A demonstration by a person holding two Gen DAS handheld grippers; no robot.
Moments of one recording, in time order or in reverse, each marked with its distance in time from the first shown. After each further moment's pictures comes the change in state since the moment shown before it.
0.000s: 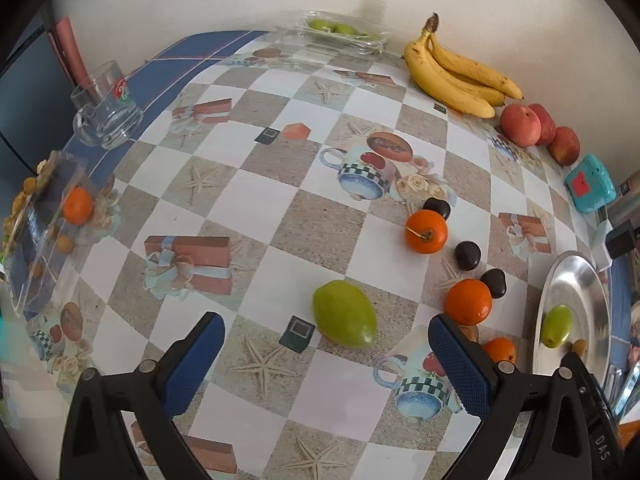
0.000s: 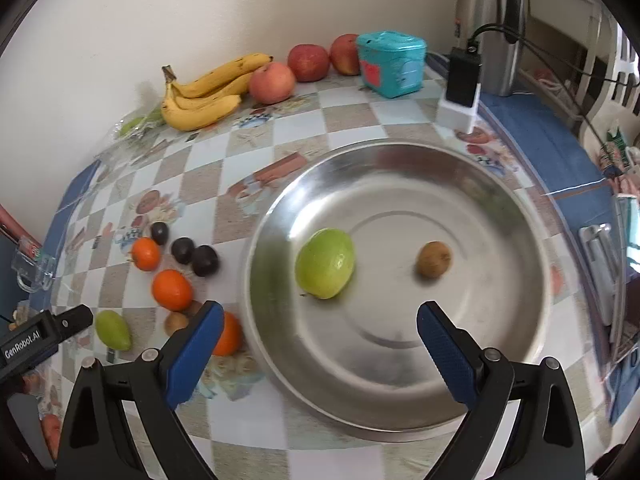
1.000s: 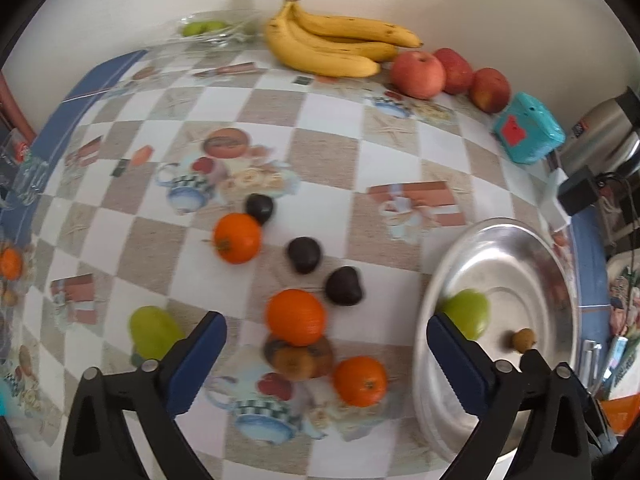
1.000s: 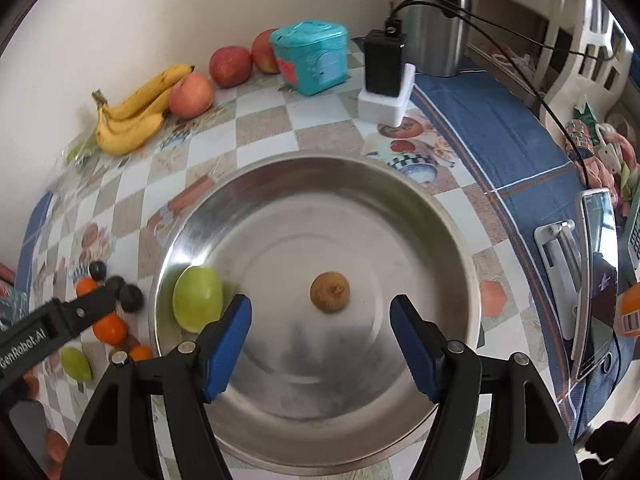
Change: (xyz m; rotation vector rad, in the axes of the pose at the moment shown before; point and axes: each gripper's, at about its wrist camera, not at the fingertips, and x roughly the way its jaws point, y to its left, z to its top) left arm 0.020 -0.128 0.004 0.180 0.058 -0.094; right arm 0.008 -0.064 0.026 0.085 0.062 -0.126
